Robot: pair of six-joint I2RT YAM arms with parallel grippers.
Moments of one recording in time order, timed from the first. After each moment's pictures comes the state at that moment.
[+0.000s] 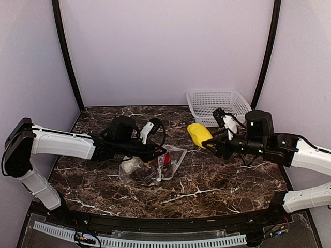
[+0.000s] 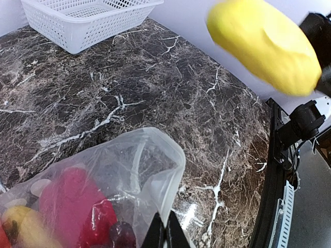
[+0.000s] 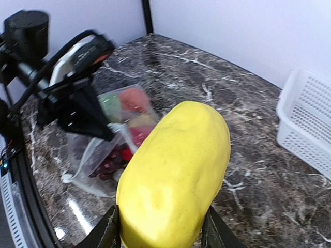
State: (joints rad) left arm -0.85 1.58 0.89 0.18 0.33 -0.27; right arm 0.86 0.97 0.74 -0.20 -0.07 0.08
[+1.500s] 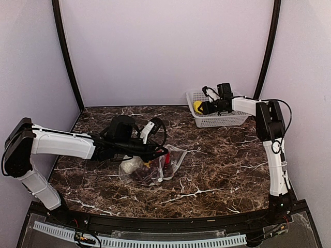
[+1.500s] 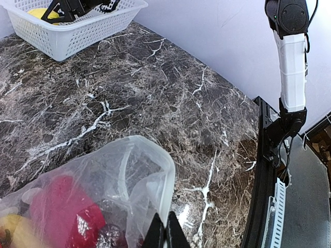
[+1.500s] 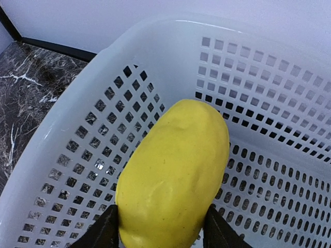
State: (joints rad) left arm -0.85 1.58 0.90 0.20 0.39 -0.26; right arm 0.24 2.42 1.98 -0.22 -0.36 -0.10
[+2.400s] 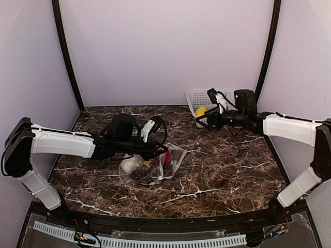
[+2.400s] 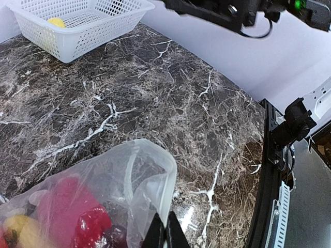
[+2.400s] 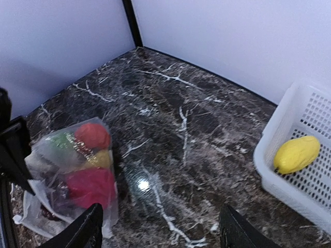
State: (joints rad) left arm -0.85 1.58 0.92 0.17 0.36 -0.26; right arm 0.43 1.52 1.06 0.03 -0.49 -0.04
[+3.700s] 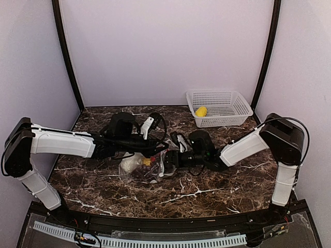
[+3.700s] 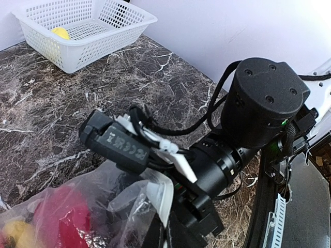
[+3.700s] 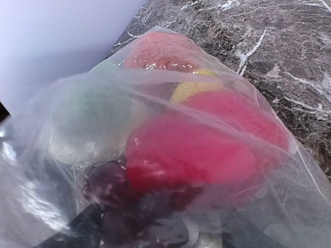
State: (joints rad) left arm -0.85 1.58 0.93 0.22 0.34 -0.30; right arm 0.89 1.89 0.88 0.54 -0.38 0.65
